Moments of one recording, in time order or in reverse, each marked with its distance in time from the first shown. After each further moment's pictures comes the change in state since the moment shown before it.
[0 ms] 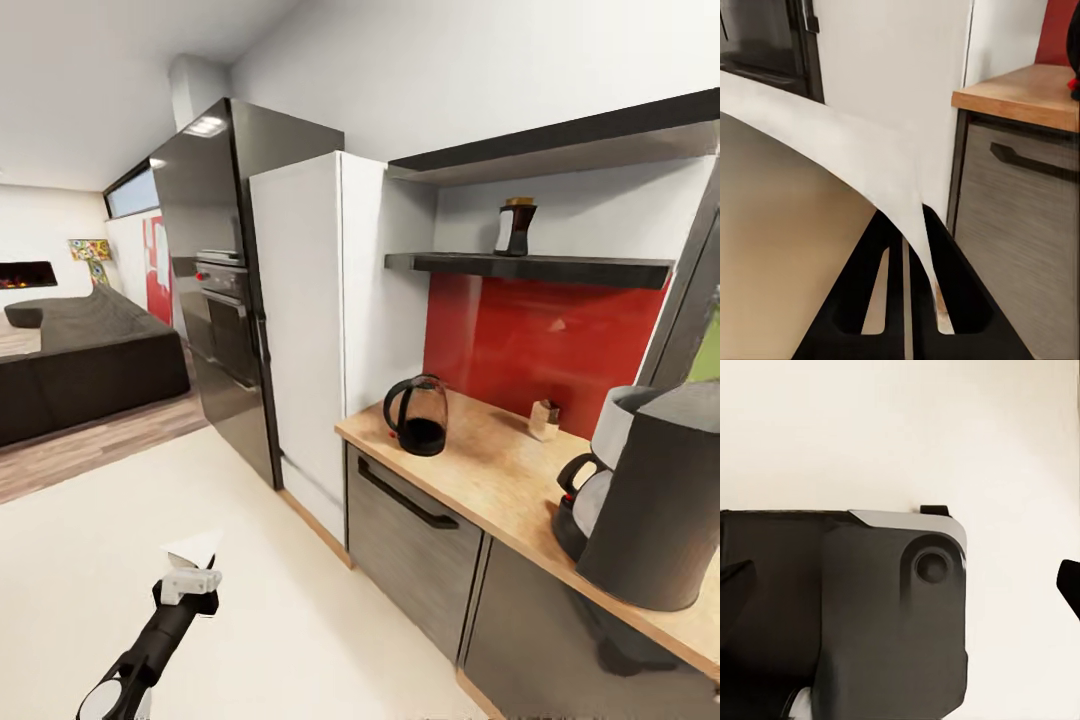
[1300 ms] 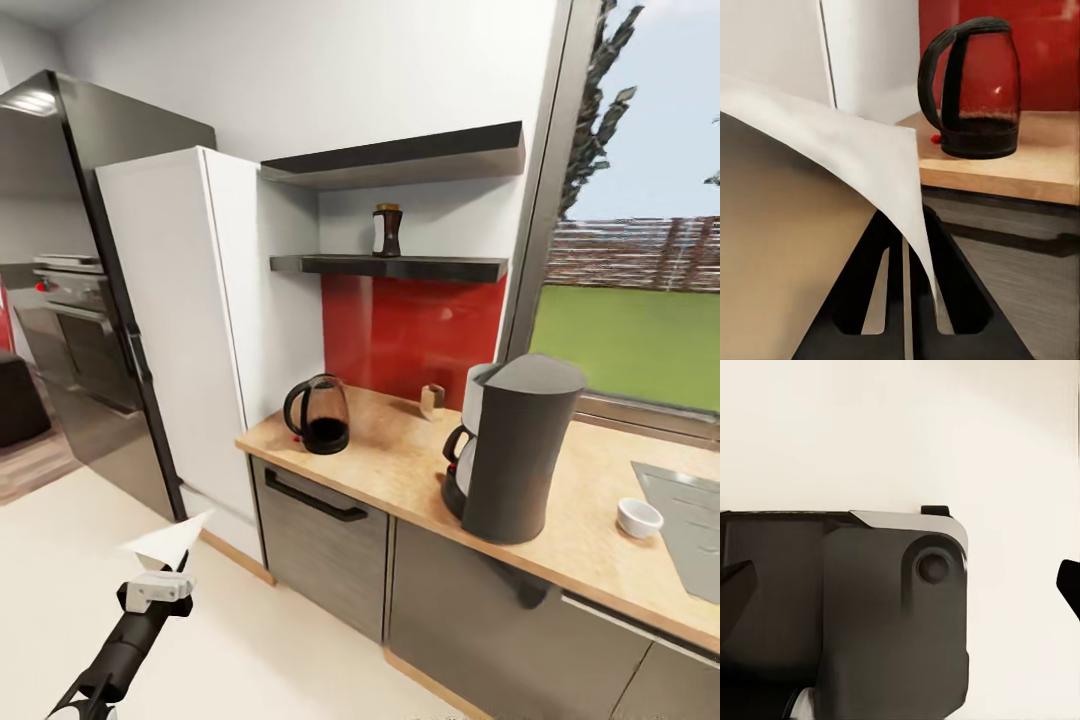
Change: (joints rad) left arm 0.120 0.000 0.045 -0.244 0.000 0.009 0.005; right arm 0.001 0.000 -0.001 0.002 -0.002 0.003 0.002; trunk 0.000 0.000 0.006
